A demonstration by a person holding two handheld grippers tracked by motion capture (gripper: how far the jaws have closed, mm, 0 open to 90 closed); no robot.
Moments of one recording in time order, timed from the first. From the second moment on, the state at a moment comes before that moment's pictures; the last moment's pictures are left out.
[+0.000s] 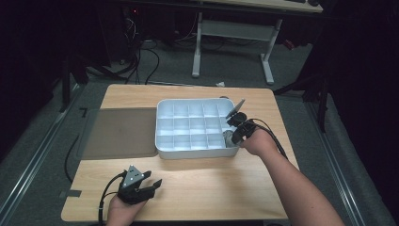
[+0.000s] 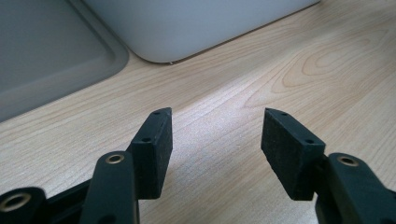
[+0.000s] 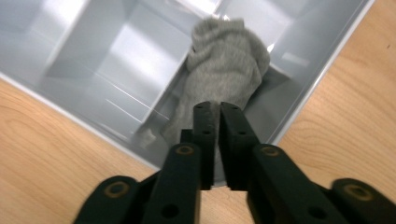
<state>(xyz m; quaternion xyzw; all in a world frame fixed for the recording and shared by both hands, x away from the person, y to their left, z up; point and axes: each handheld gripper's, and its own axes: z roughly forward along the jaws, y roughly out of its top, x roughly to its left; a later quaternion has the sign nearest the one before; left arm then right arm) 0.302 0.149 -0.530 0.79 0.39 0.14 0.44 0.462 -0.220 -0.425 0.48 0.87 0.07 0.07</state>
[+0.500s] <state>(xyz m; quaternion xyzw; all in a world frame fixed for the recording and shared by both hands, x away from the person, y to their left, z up) 0.302 0.149 -0.531 0.79 0.40 0.14 0.44 0.463 -0.221 -0.447 0.49 0.87 0.07 0.04</state>
